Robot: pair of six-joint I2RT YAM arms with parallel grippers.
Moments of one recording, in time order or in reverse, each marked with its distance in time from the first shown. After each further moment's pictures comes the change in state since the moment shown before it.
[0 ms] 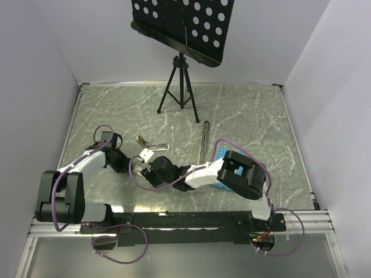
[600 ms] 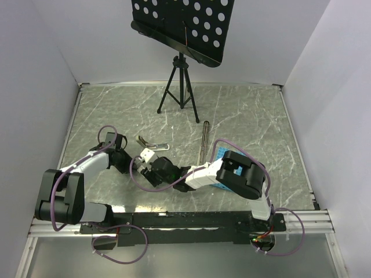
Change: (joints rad) left arm -0.070 0.006 -0.017 0.045 0.011 -0.060; right arm 0.000 0.009 -0.012 0.054 0.026 -0.006
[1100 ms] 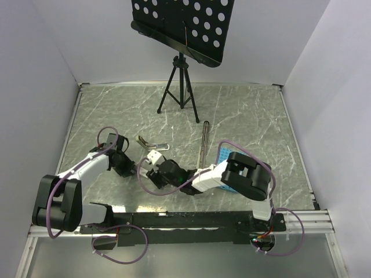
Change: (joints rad) left arm -0.039 -0.058 0.005 -0.100 -0.094 -0.006; right arm -0.001 -0.048 -0.112 0.095 0.030 0.001
